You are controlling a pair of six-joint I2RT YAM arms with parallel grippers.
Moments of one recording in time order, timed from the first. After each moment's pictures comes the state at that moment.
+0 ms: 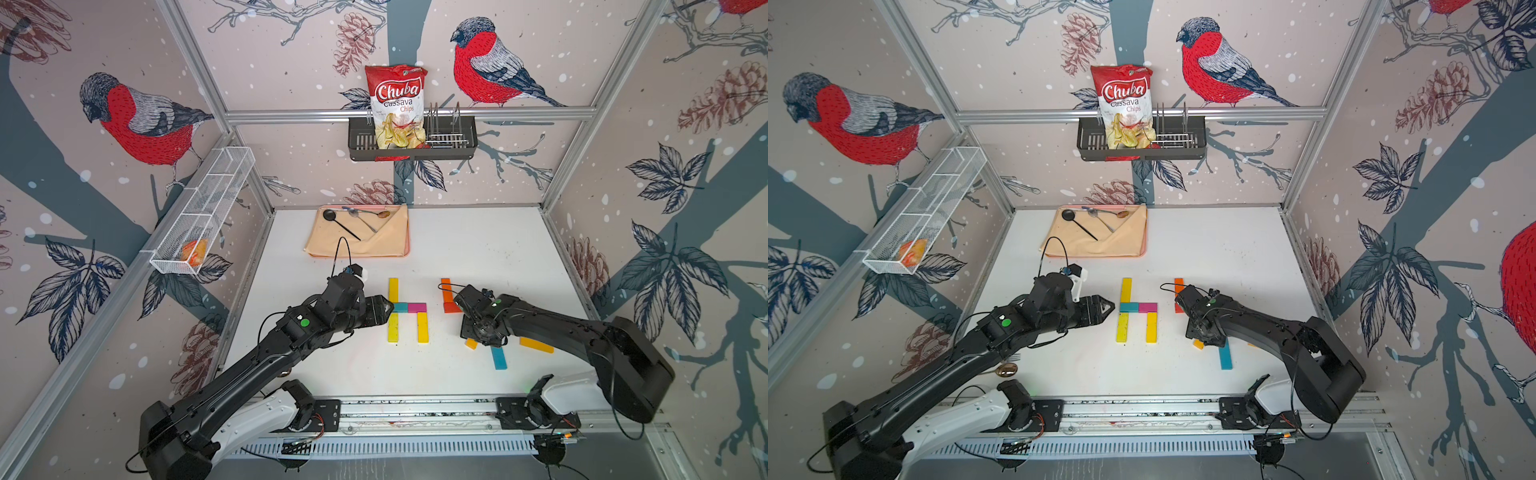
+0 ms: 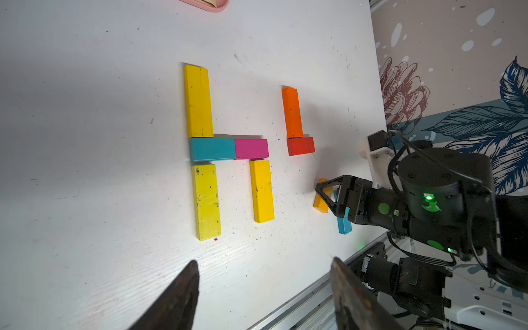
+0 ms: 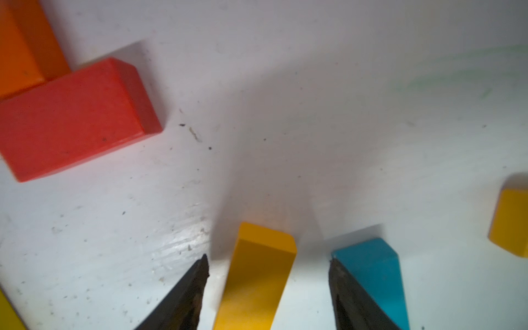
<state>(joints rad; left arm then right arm) -0.72 0.95 0.81 -0.60 0.14 -0.80 0.75 1.37 0.70 -0.74 0.20 0.92</state>
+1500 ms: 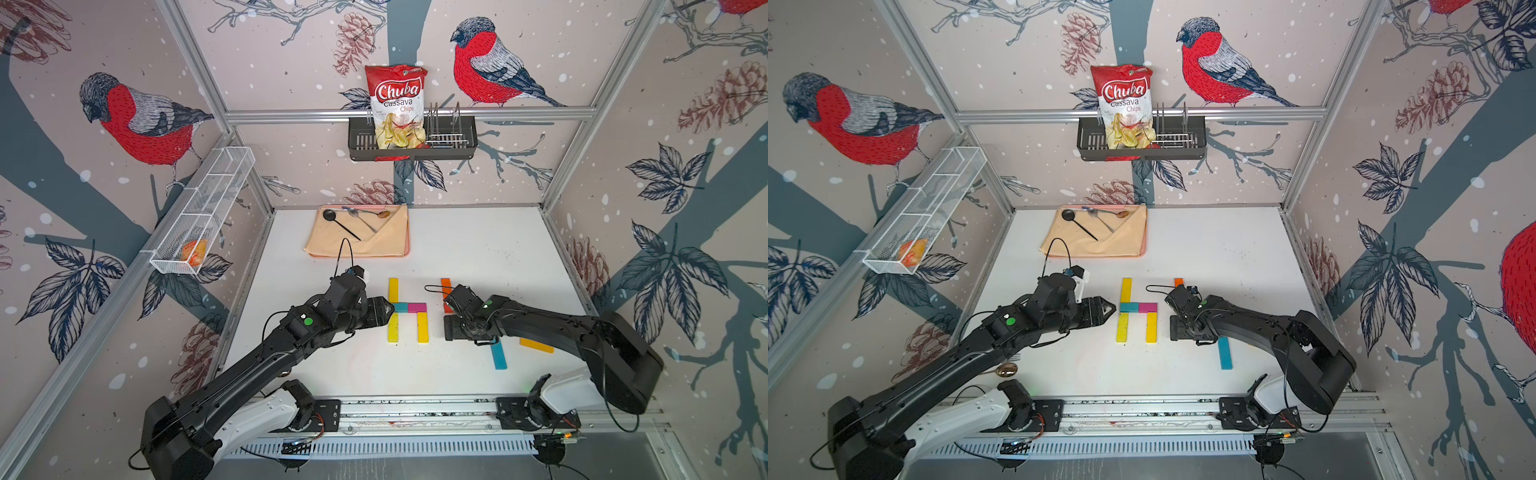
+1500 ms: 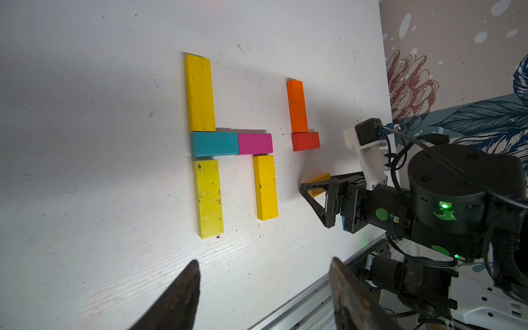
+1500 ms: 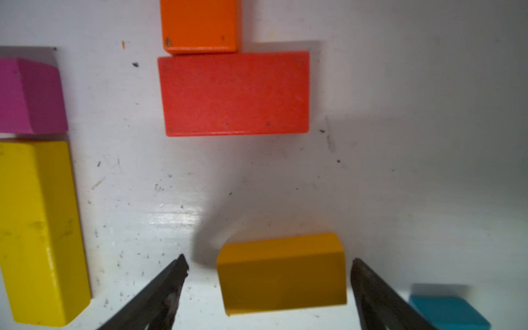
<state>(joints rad) -0.72 0.97 0.80 -0.60 0.15 -0.80 0.82 1.47 0.72 -0.60 0.14 0.68</state>
